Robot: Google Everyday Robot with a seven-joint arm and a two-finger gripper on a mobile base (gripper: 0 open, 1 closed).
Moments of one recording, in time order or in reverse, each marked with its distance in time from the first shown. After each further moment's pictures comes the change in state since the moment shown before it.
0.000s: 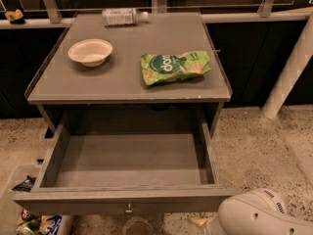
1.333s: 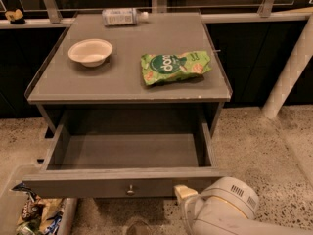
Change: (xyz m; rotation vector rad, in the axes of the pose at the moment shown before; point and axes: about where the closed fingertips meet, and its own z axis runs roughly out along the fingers) arm -0.032 -0.086 -0.041 0.332 0.171 -0.034
